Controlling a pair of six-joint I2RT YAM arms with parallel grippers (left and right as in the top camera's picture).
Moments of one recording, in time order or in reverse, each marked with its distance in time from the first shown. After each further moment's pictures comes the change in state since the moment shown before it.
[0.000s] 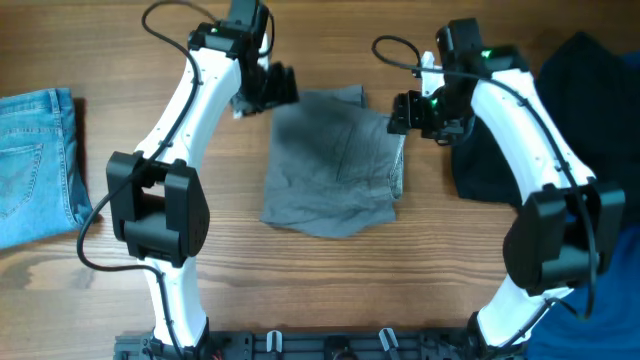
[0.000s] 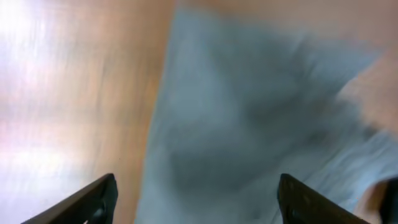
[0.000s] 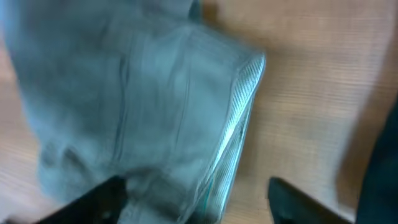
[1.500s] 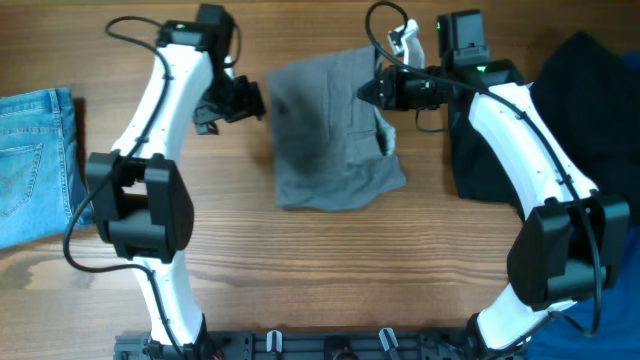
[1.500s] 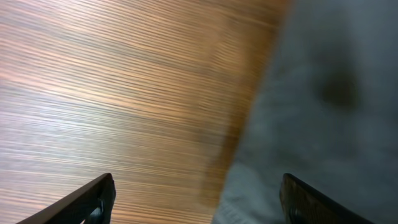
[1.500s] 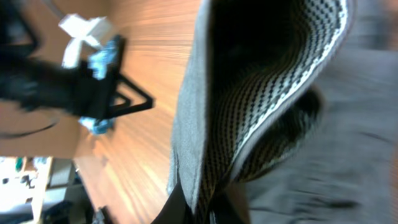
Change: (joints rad) left arm 0.121 0.000 -0.001 -0.163 -0.082 0.001; right arm 0.032 -0.069 -0.064 0.431 -0.489 0.039
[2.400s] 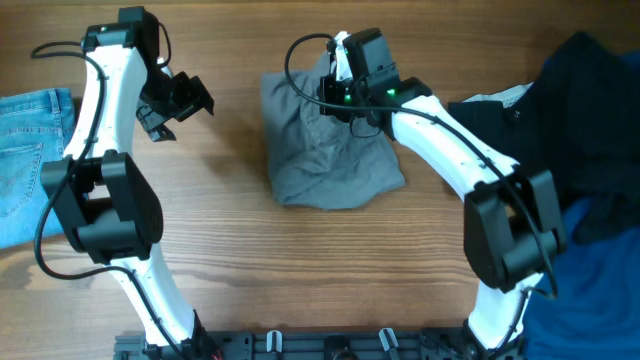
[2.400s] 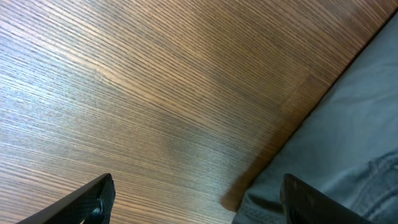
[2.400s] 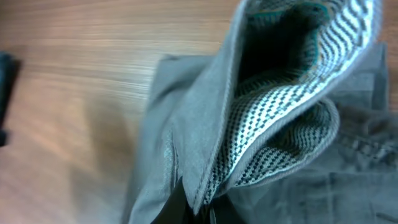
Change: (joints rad) left arm 0.228 0.000 0.000 -0.031 0.069 -0.034; right arm 0.266 0.168 0.000 0.306 0.566 0.143
